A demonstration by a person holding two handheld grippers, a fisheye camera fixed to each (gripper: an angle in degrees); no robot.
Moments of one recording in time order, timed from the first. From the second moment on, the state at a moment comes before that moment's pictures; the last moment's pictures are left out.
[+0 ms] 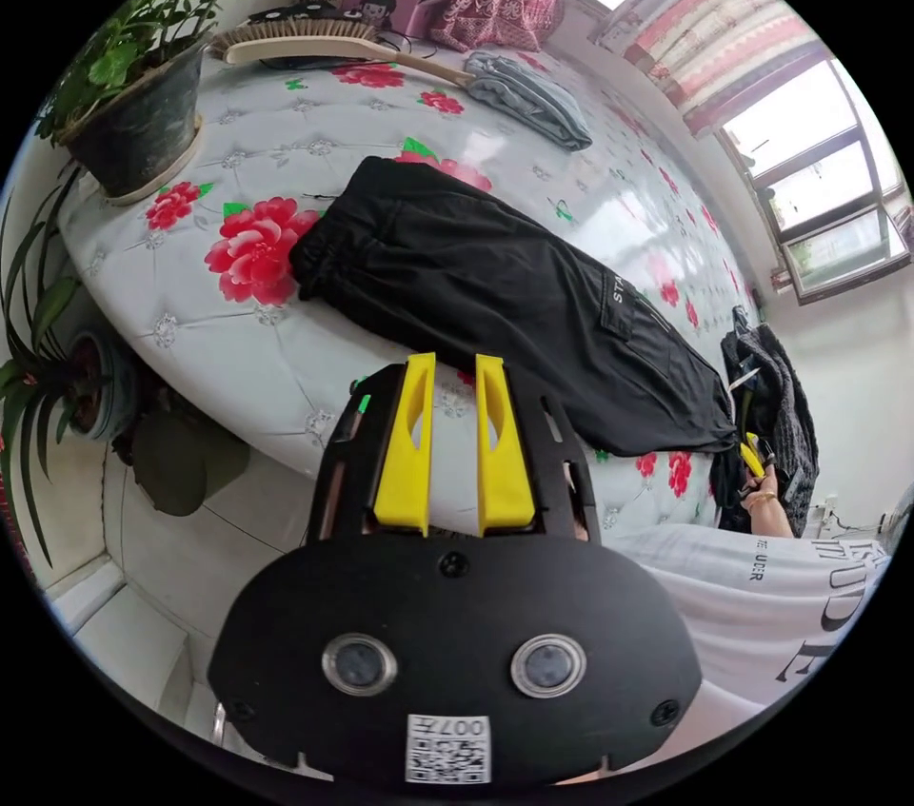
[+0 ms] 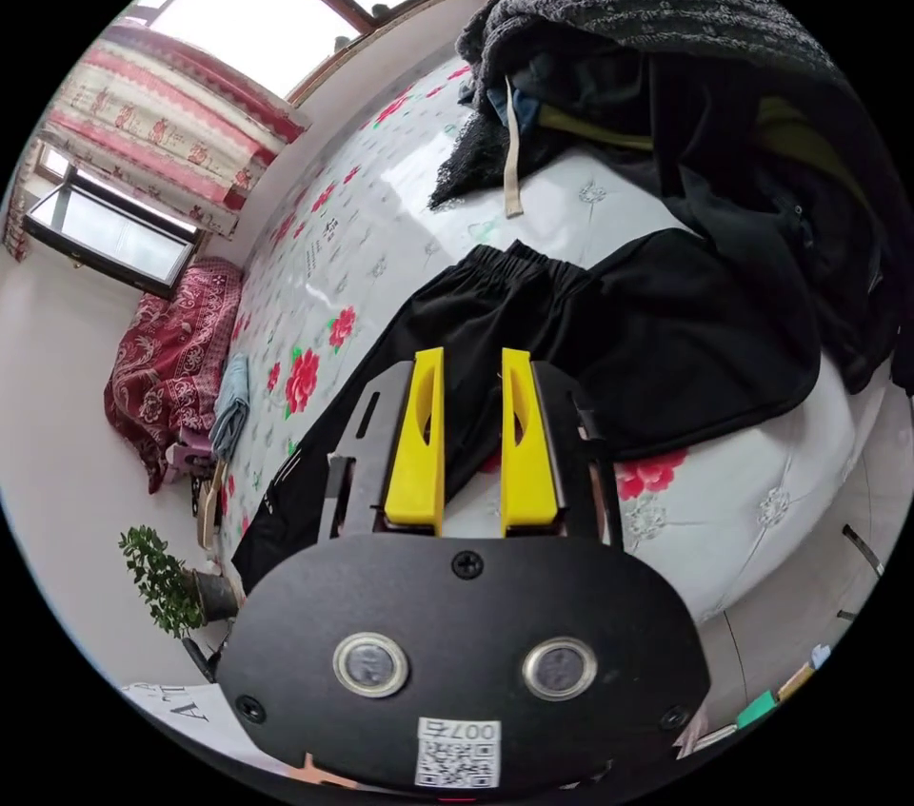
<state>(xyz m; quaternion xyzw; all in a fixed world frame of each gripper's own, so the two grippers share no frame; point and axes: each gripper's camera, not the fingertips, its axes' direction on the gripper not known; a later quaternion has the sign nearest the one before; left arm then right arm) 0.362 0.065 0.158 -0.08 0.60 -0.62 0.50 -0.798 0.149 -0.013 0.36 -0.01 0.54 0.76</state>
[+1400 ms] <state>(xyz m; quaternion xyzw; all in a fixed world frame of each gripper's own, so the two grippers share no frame) 0.432 0.051 0.168 -0.20 0.59 -0.64 0.45 -0.752 0.230 0.066 0.32 -0.12 0.55 0.76</state>
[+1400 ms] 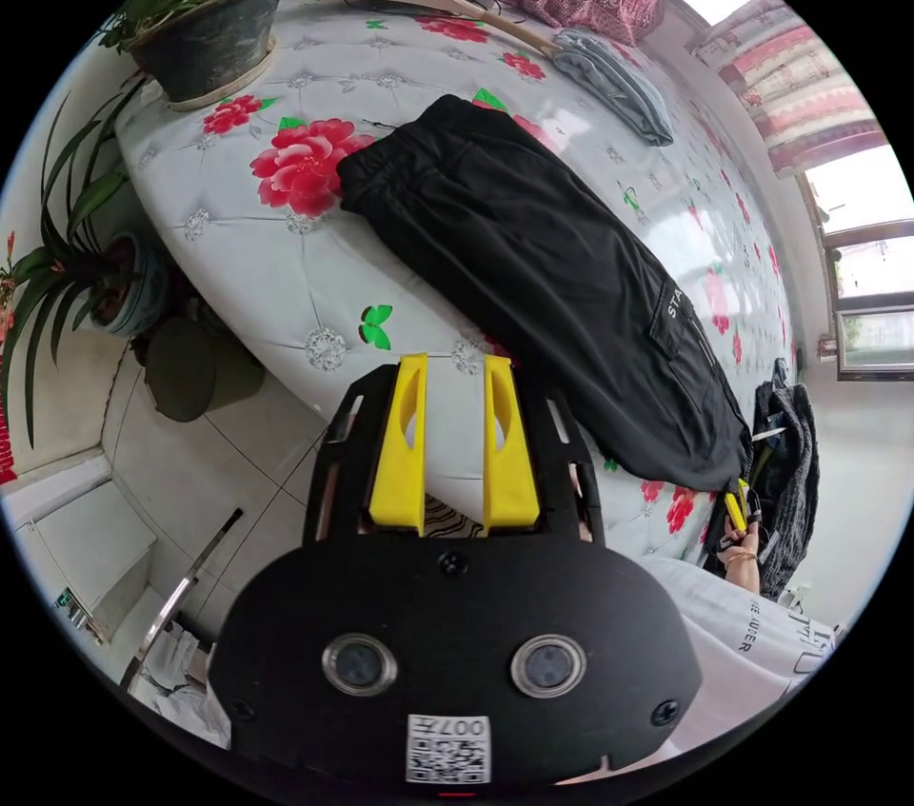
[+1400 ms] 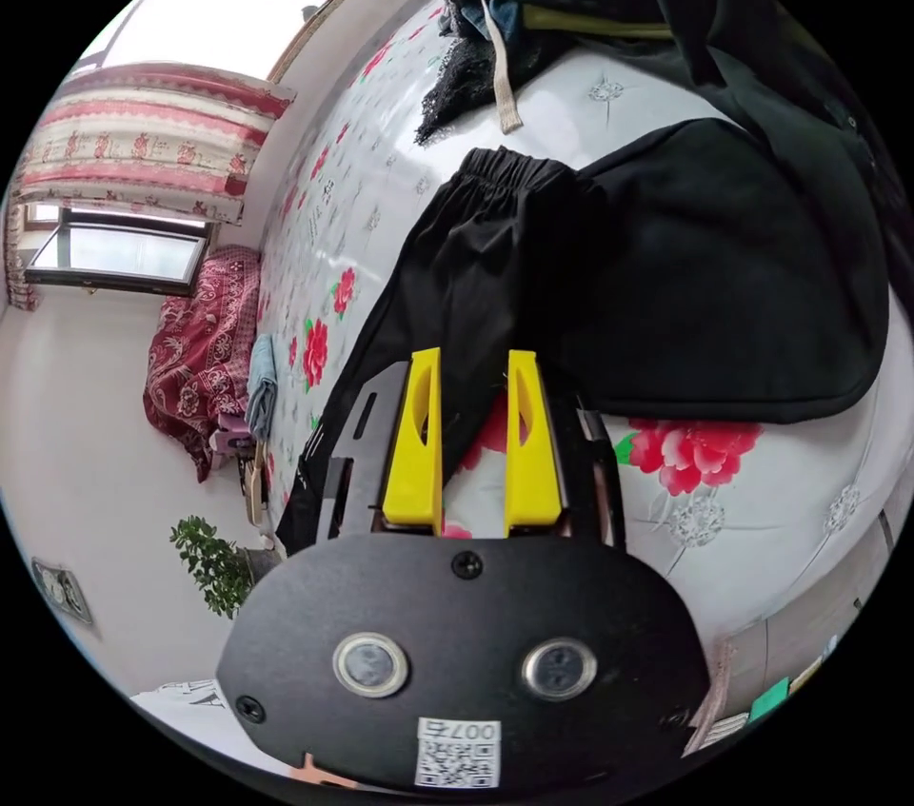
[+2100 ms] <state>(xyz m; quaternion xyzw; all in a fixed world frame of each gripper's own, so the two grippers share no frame) 0.488 0.073 0.223 -0.22 0.61 -0.64 0.40 -0.767 0.083 -0.038 0.38 -0.14 0.53 0.74</state>
